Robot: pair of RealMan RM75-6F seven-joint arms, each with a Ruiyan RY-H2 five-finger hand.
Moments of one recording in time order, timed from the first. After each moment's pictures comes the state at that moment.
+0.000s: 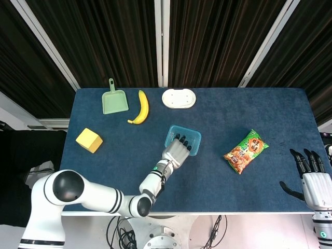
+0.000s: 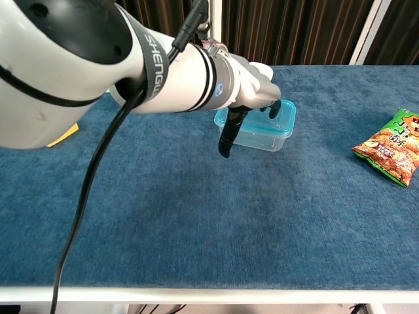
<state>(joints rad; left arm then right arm) -1.57 -1.72 -0.19 -1.57 0.10 0.96 1.24 0.04 -1.14 0.05 -1.51 -1.56 1.55 0.05</state>
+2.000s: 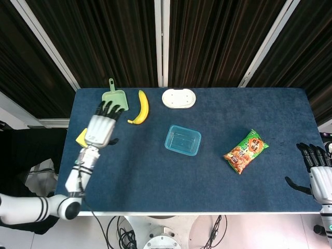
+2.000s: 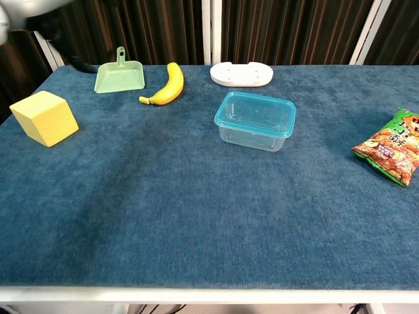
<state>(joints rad) -0.92 -1.39 0.02 -1.65 0.91 1.39 0.45 0.08 -1.11 0.07 -1.45 -1.53 1.48 0.23</state>
